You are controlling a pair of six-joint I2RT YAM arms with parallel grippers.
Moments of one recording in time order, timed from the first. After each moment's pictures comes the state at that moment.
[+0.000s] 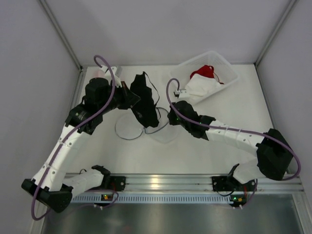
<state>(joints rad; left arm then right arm) -0.45 1.06 1.32 -0.64 0.17 -0.48 0.90 1.43 0.94 -0.08 0.35 0.56</state>
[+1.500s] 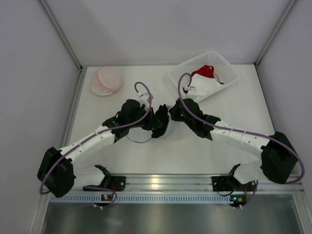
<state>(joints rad) -0.64 1.23 0.78 -0.10 0.31 -0.53 0.85 1.37 0.90 0.00 0.35 0.70</state>
